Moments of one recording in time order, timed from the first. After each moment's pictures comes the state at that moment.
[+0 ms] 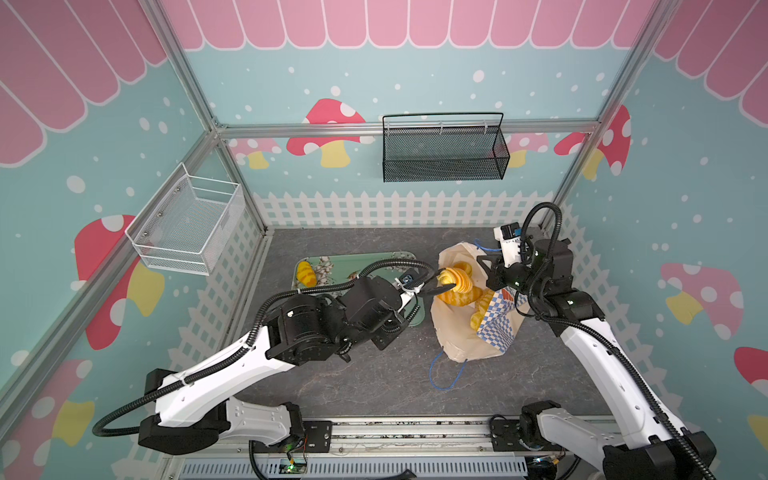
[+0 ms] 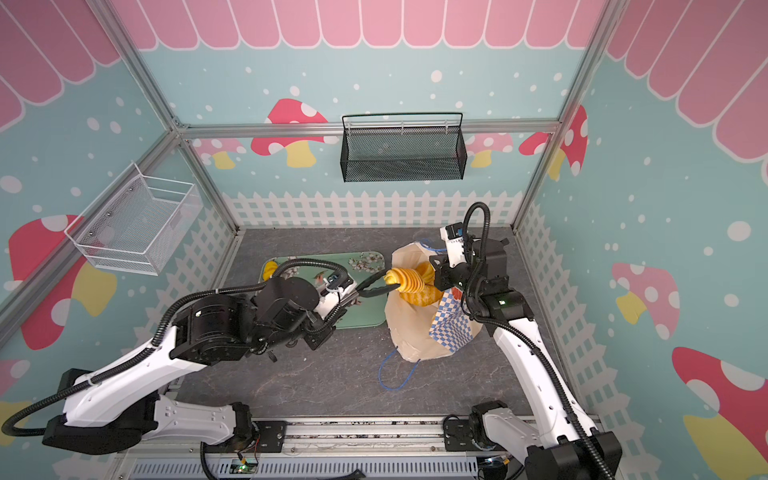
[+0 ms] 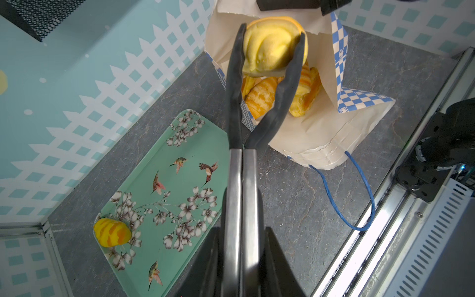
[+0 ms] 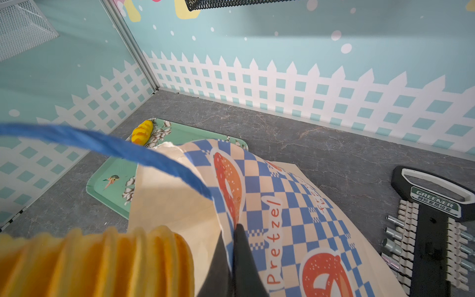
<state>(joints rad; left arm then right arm) -1.16 1.27 1.68 -1.16 -0.40 -0.08 0.20 1.09 1.08 -0.40 -0.35 0.03</state>
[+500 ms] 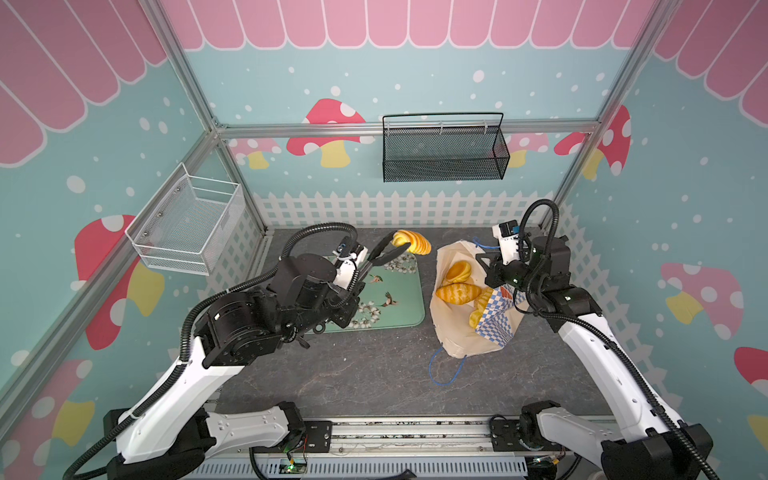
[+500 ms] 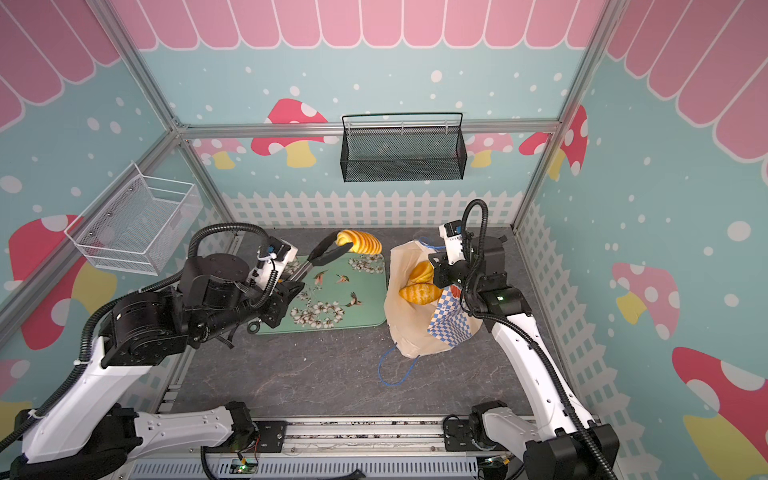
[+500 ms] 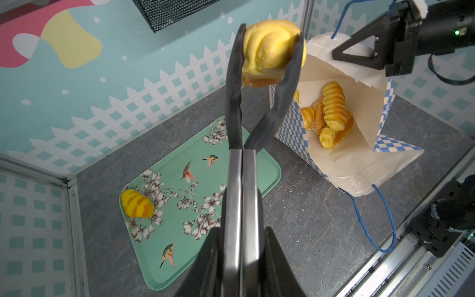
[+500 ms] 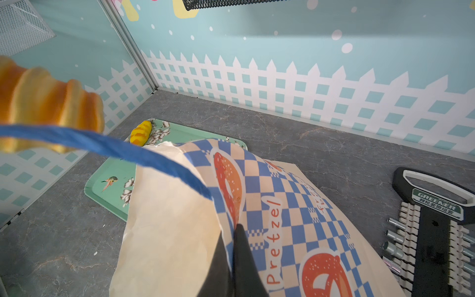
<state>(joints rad) -0.89 1.12 1.70 -1.18 -0.33 -0.12 0.20 1.11 1.10 -0.39 -0.35 0.03</state>
